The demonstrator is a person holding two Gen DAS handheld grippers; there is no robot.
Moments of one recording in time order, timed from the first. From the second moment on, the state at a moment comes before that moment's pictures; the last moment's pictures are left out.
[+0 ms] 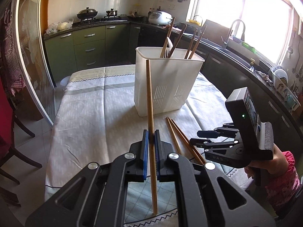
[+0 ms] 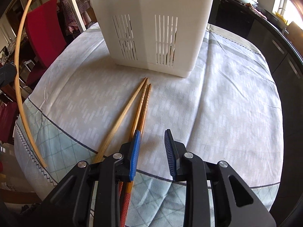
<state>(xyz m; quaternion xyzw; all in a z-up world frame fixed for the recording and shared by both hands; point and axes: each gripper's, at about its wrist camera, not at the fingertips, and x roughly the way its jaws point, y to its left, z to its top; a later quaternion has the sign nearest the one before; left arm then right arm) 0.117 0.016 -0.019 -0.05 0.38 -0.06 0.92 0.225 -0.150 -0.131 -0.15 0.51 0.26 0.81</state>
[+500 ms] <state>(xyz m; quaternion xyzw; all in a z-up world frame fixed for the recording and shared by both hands) 0.117 0.015 -0.020 -0.05 0.38 -0.07 0.92 0.236 -0.132 -0.128 -0.16 0.52 0.26 0.80</state>
